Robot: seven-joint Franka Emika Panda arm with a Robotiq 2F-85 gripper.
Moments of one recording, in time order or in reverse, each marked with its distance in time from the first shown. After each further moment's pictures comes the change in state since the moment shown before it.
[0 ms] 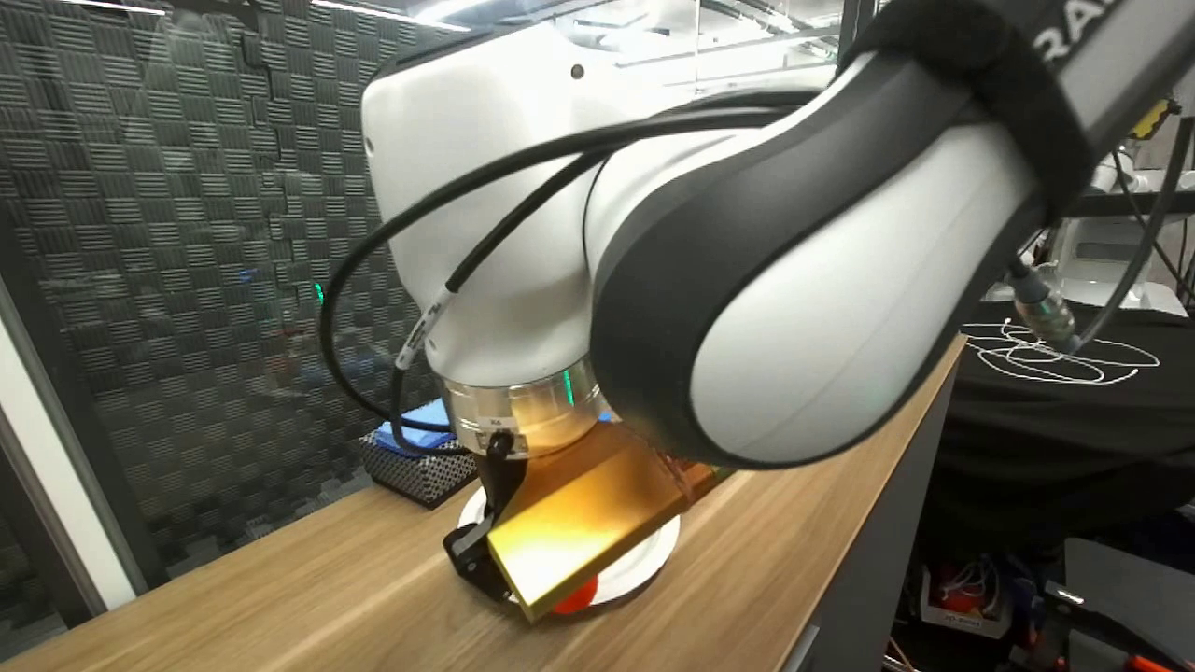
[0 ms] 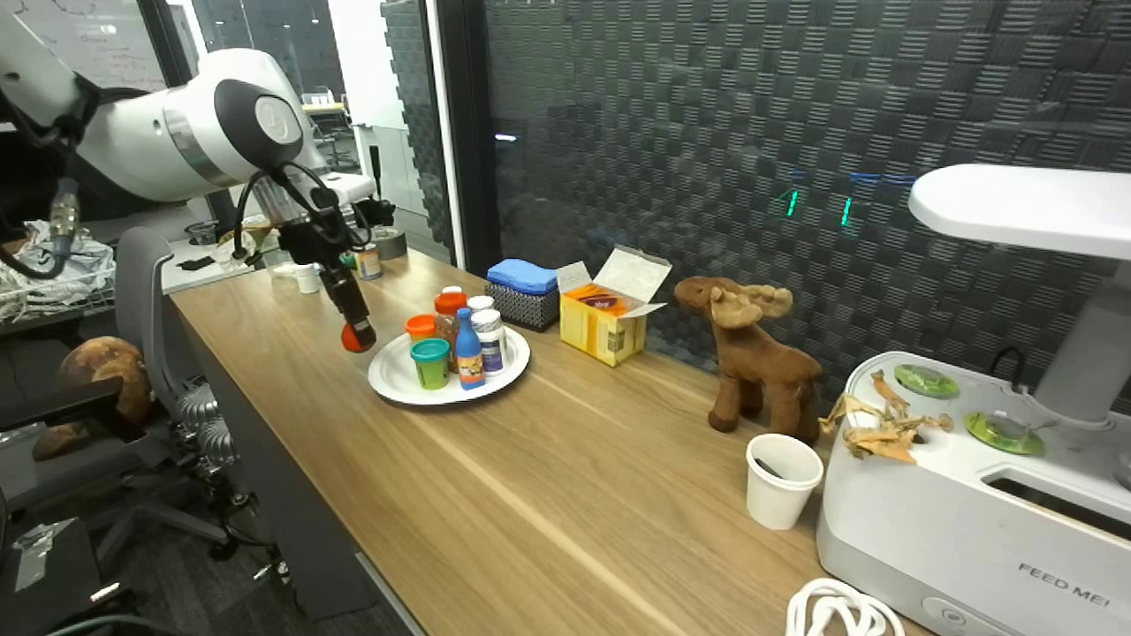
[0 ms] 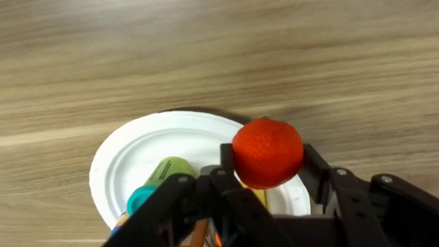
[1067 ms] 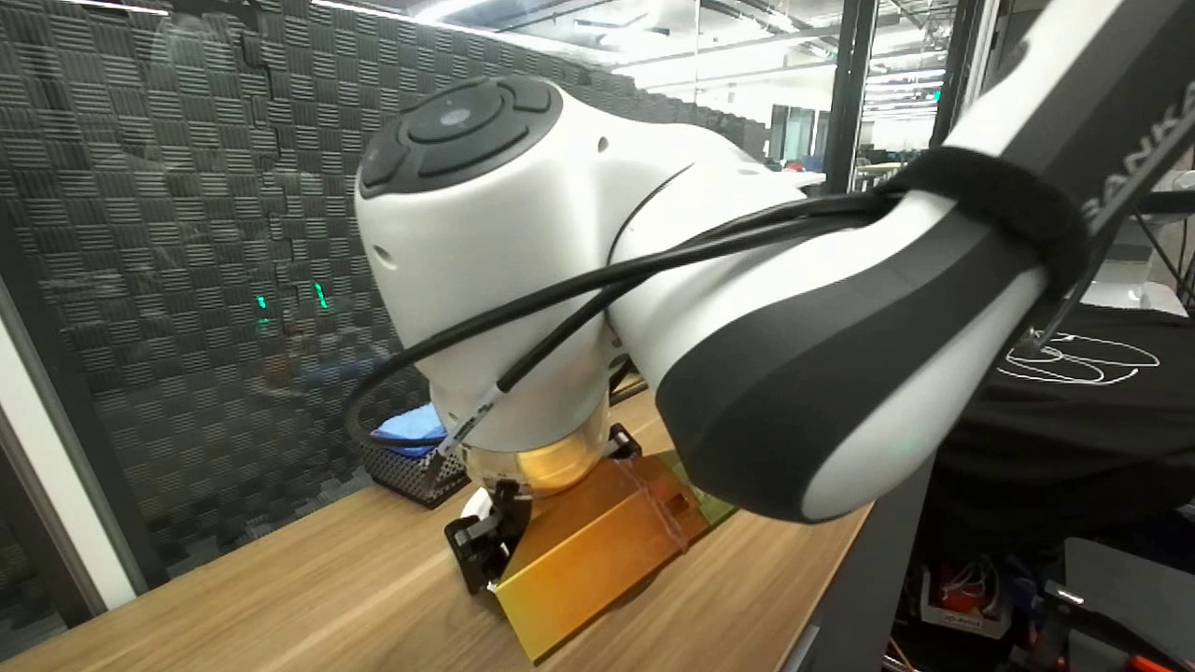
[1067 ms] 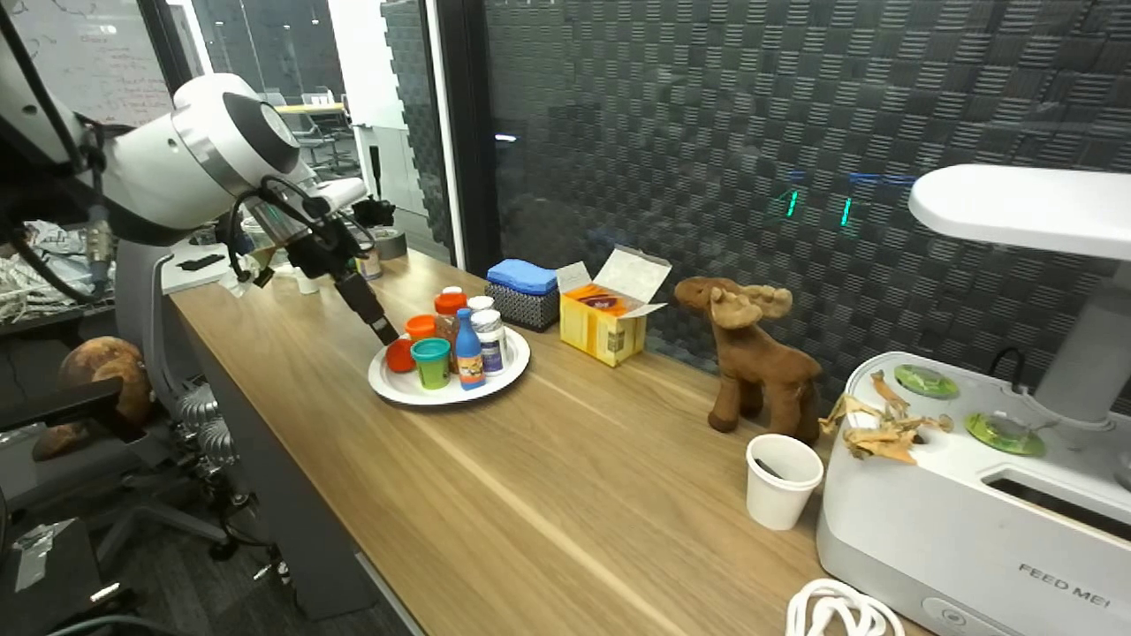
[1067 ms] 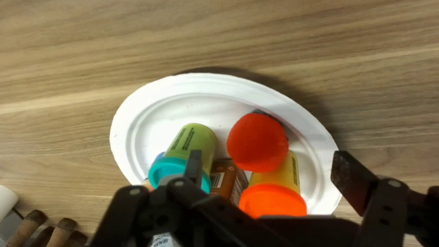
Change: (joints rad) arm 0.000 0.029 0.003 -0.001 -0.343 0.006 0.314
